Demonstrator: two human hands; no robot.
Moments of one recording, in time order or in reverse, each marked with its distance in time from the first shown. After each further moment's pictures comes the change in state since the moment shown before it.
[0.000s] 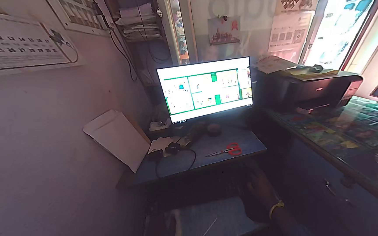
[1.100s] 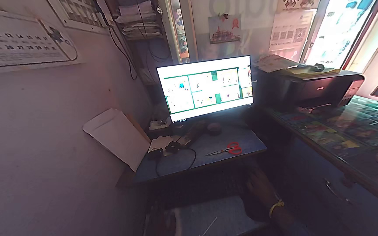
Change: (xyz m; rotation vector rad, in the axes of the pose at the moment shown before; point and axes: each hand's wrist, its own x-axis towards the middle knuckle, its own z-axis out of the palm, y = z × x) left_hand -0.002 -0.006 0.007 -0.041 0.033 0.019; right_hand 0.000 0.001 0.000 0.012 -0.040 -0.007
